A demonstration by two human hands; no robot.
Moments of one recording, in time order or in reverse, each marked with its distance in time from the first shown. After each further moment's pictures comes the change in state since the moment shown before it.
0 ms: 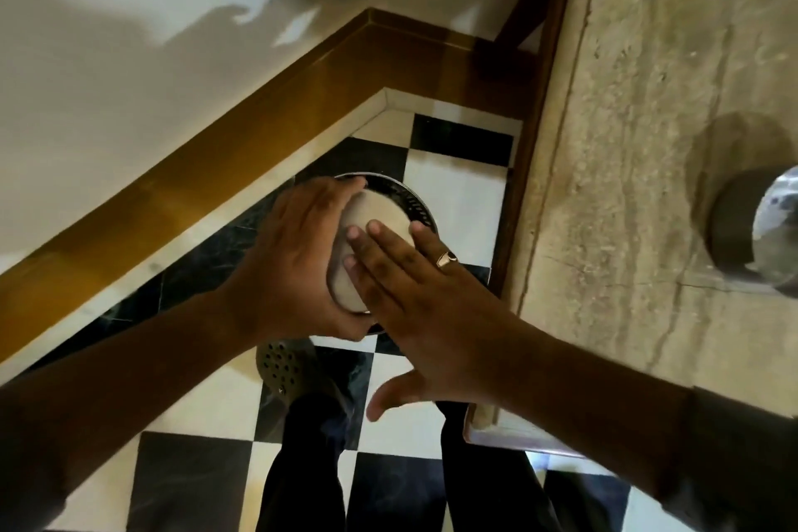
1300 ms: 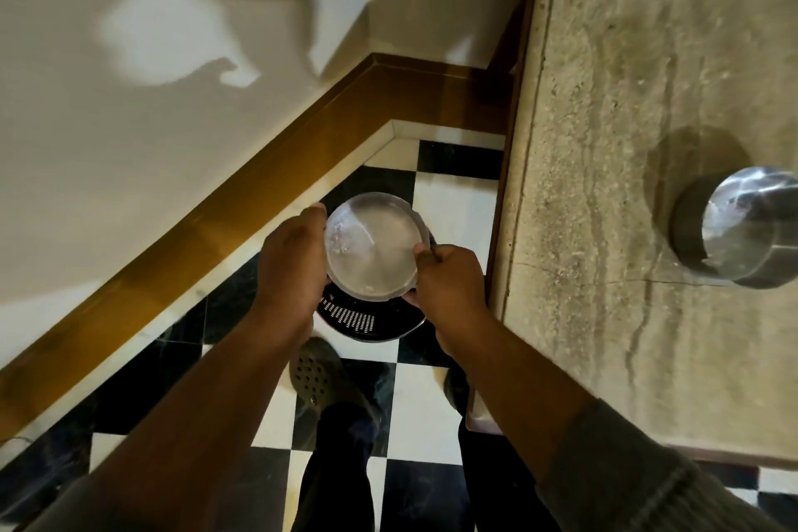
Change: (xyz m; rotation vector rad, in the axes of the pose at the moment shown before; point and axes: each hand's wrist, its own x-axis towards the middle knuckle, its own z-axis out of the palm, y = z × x) left_hand 0.022 0.055 -0.033 -0.797 0.349 -1.008; right_hand 0.038 0.000 -0.014 1.645 0.469 1.209
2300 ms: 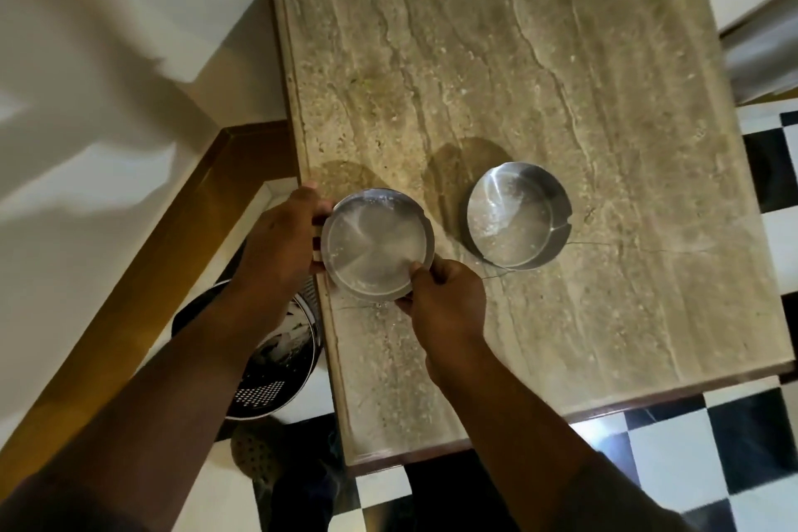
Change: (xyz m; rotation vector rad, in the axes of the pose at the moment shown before) left_hand -0.058 0.096 0.170 0.278 -0.326 0.198; right_hand 0.010 0.004 -0.178 0.391 0.270 -0.044
